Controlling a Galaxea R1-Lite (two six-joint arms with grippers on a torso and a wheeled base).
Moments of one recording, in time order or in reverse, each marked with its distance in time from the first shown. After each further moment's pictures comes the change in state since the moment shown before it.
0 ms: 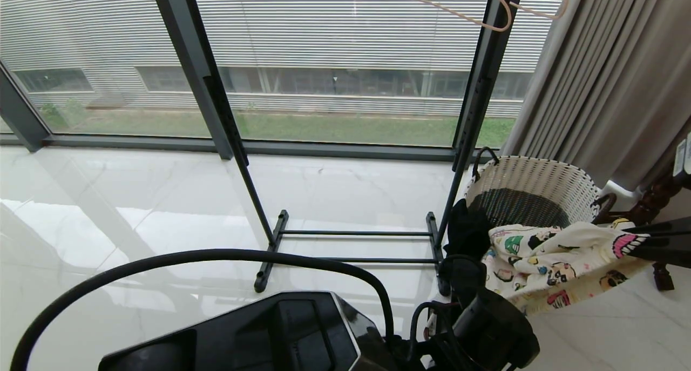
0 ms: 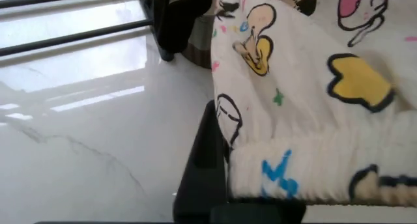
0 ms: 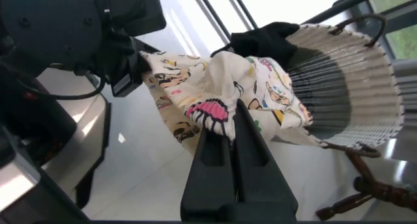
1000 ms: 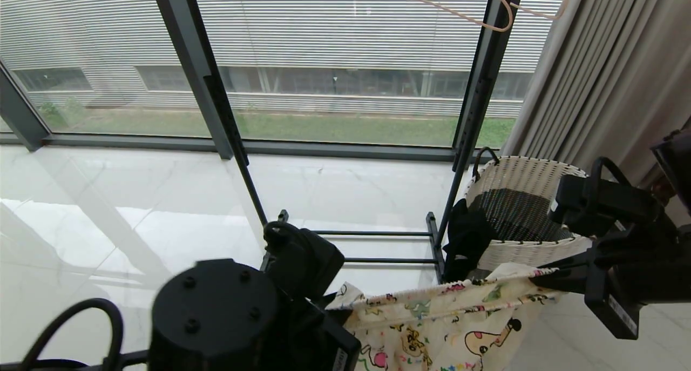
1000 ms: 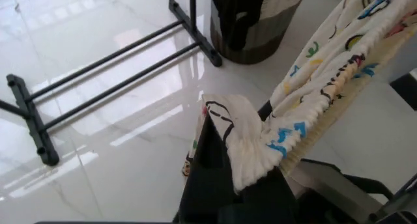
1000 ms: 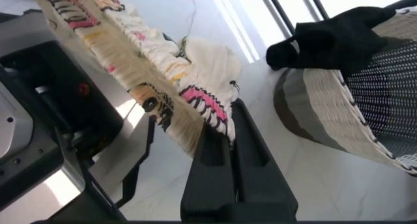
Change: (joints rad) left arm 0.113 -0.848 0.750 -0.006 -0.136 0.376; right arm 0.027 0.183 0.112 -0.133 0.096 0.104
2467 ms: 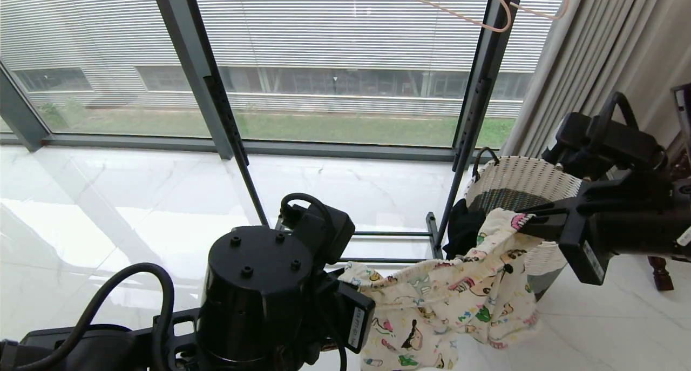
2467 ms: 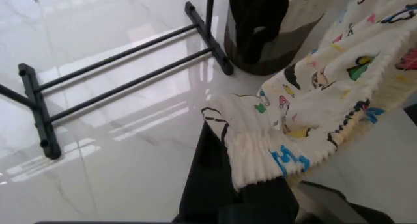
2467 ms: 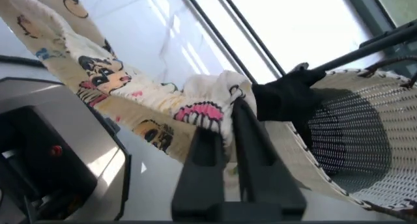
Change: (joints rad) left arm 0.034 0.094 -0.107 0.014 0.053 -0.053; right arm 0.061 0.024 -0.075 -0.181 -0.068 0.010
